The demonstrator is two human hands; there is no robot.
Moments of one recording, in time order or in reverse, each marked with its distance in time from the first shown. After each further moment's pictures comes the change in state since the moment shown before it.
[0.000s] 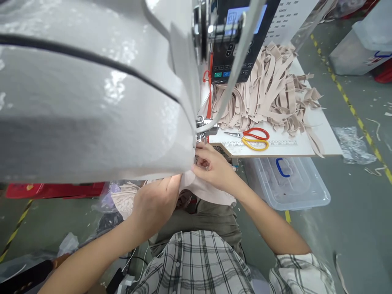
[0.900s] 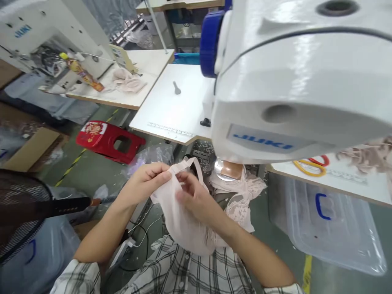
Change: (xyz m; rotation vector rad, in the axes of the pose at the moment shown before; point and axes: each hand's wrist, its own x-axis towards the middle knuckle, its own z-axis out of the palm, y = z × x) left_hand -0.082 -0.068 -0.053 -1.279 -0.241 -0.812; right_hand -0.039 -0.101 0.103 1.332 -0.473 0.619
